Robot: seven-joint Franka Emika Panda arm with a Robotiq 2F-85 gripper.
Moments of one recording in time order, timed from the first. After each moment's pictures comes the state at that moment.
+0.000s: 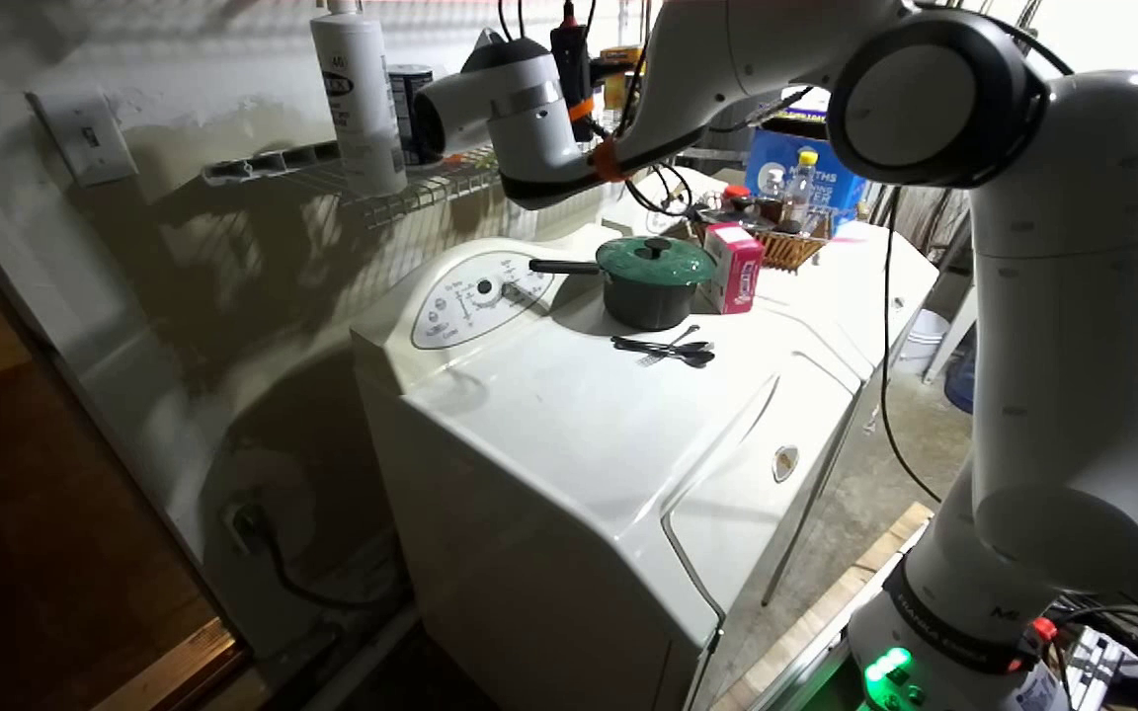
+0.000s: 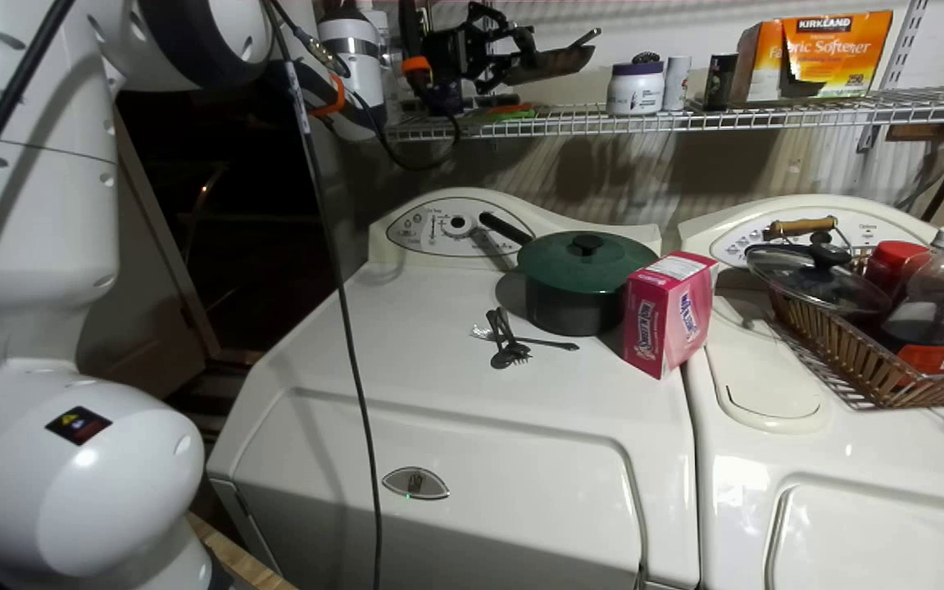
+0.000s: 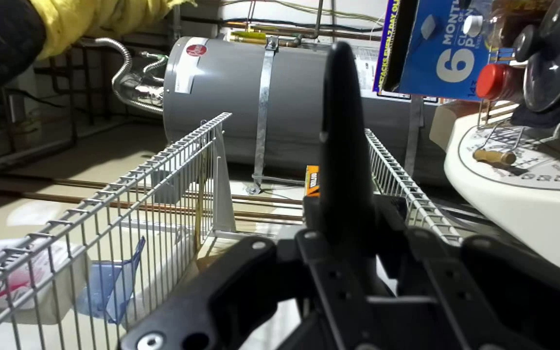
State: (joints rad) arm 0.19 0.42 0.14 -1.44 -1.72 1.48 0.21
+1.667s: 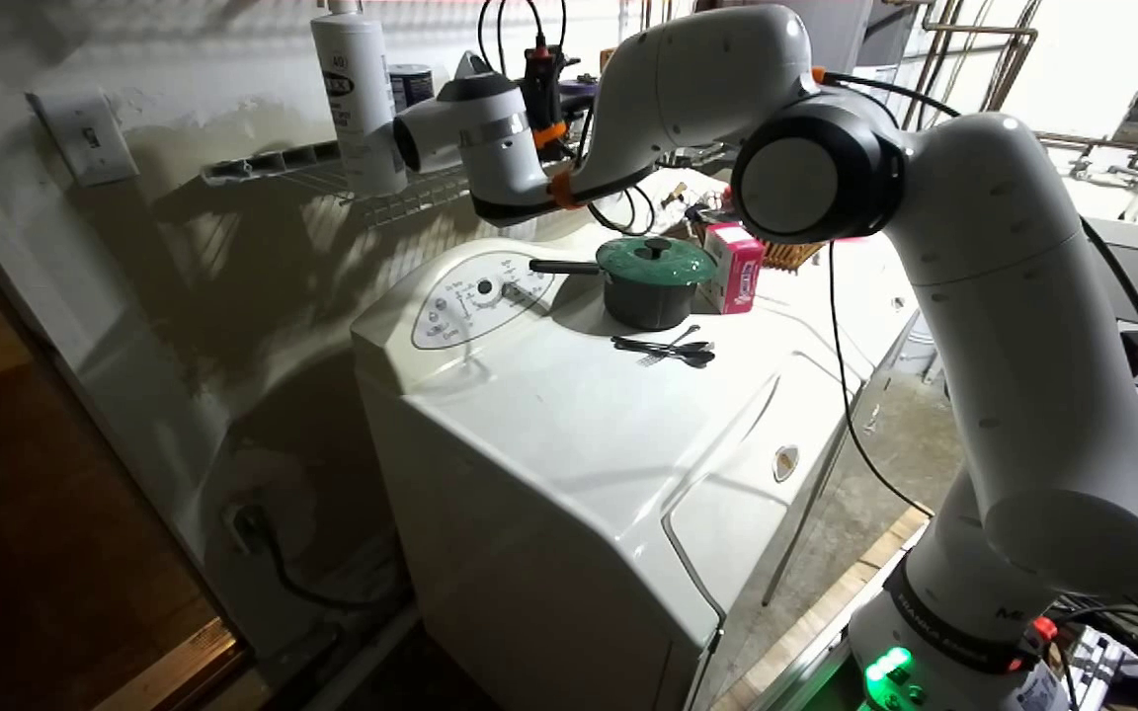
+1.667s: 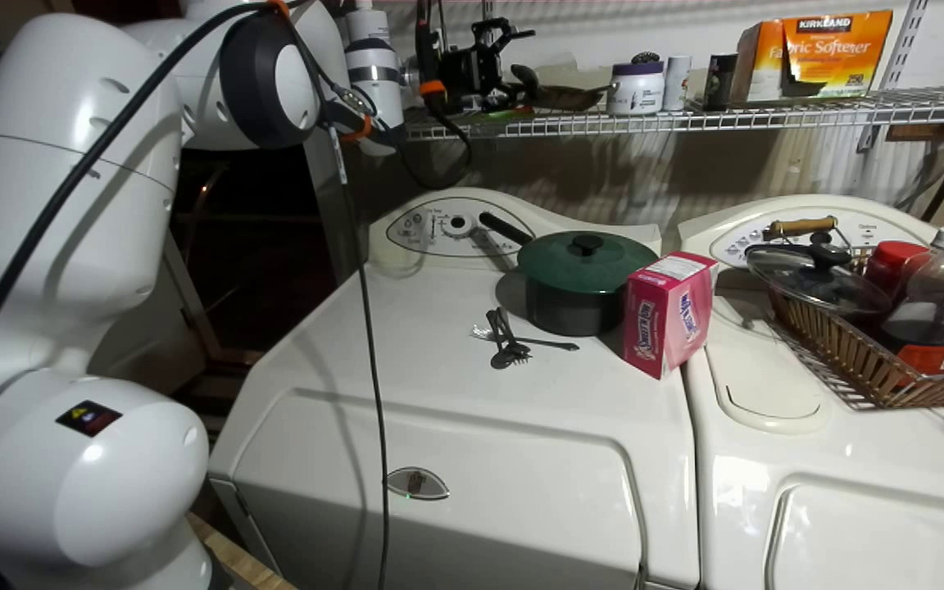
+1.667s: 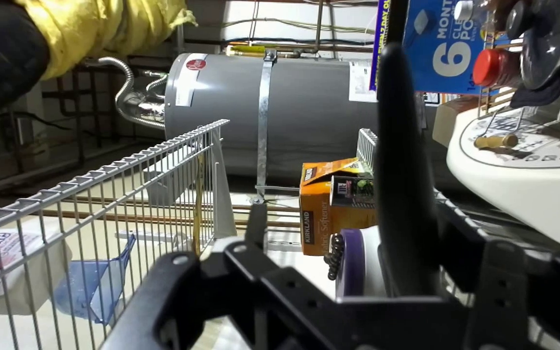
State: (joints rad) arm 0.25 0.66 0.06 -1.15 -1.72 1.44 0.21
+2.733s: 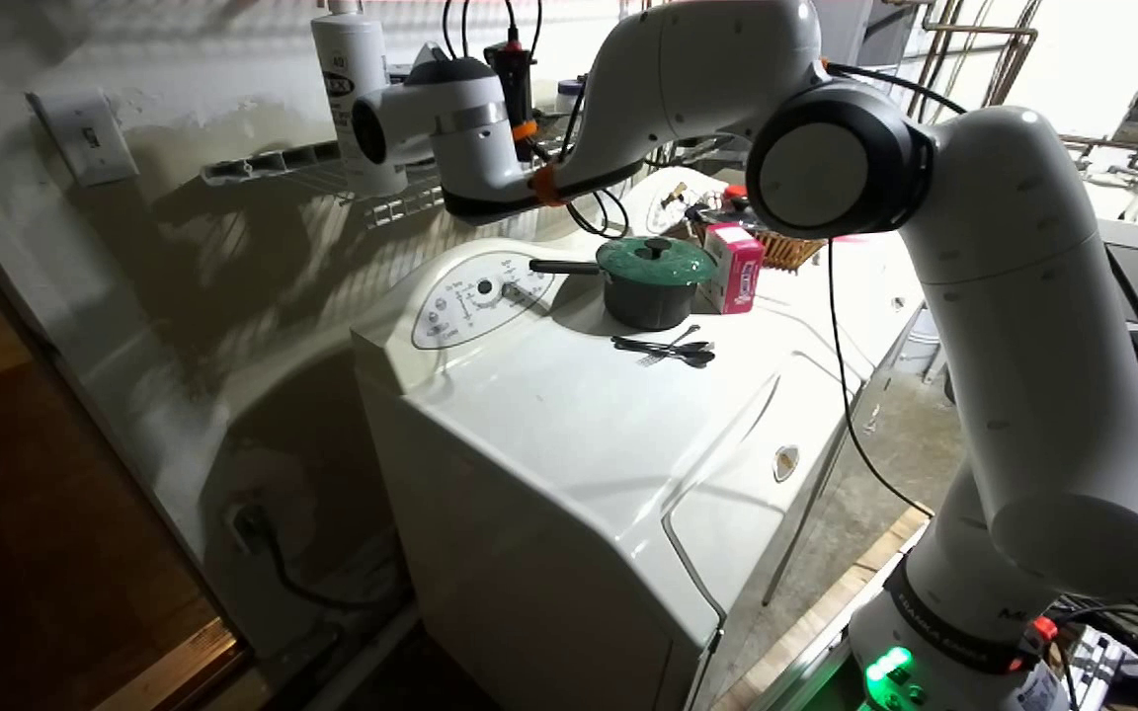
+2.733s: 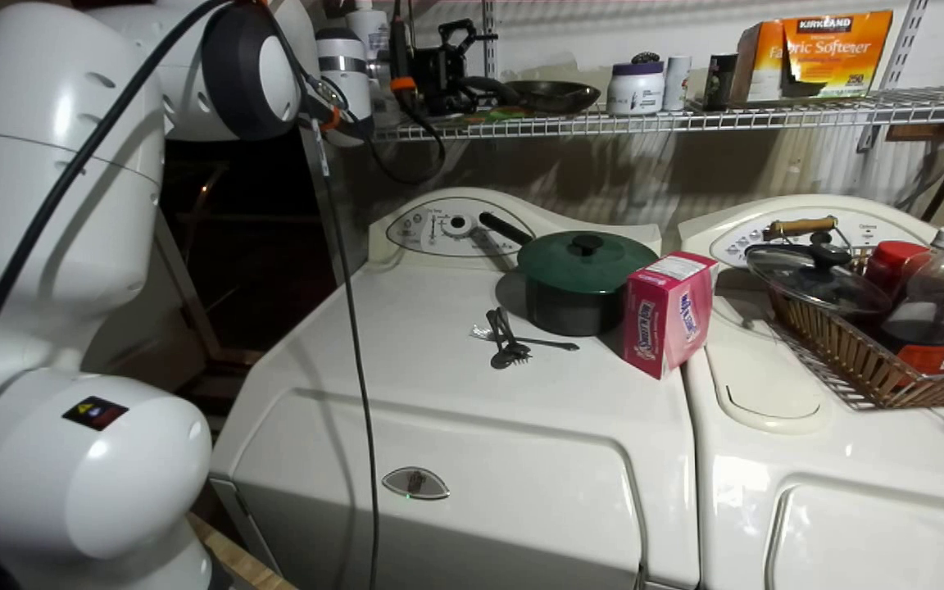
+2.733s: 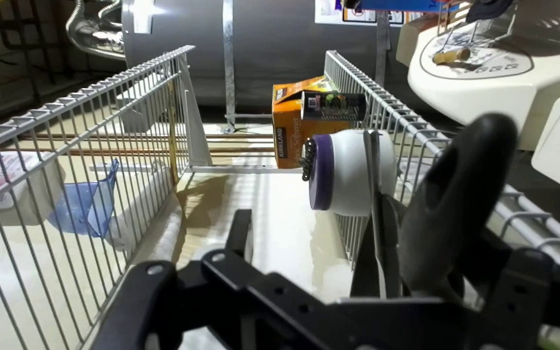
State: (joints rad) arm 0.29 0.61 0.12 -1.17 -1.66 1.55 0.21
